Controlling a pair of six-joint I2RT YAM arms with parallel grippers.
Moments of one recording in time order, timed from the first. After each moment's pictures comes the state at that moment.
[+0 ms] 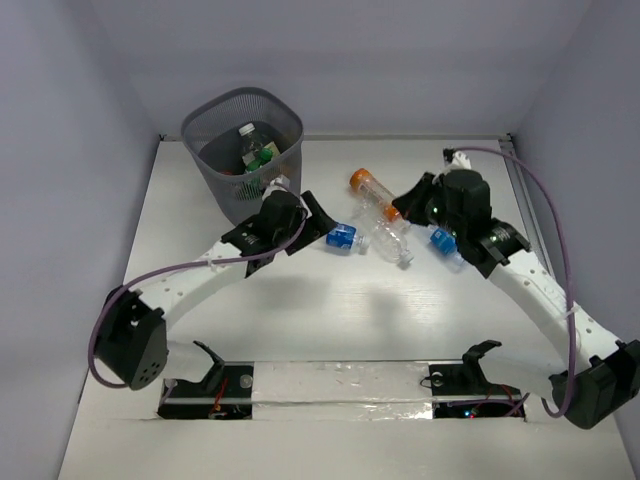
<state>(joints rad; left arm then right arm) -0.66 1.32 0.93 -0.22 -0.05 -0.99 0.48 1.11 1.11 -0.32 0.02 0.65</state>
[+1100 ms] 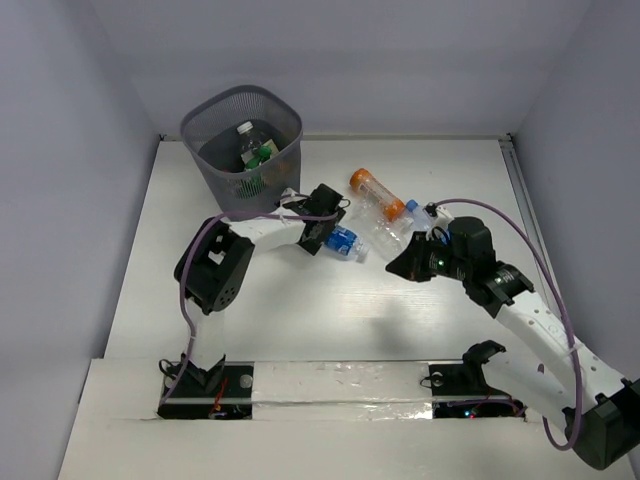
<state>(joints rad) -0.68 1.94 1.29 -0.36 -0.33 -1.50 0.46 0.86 0.70 -0.38 -0.41 0.55</state>
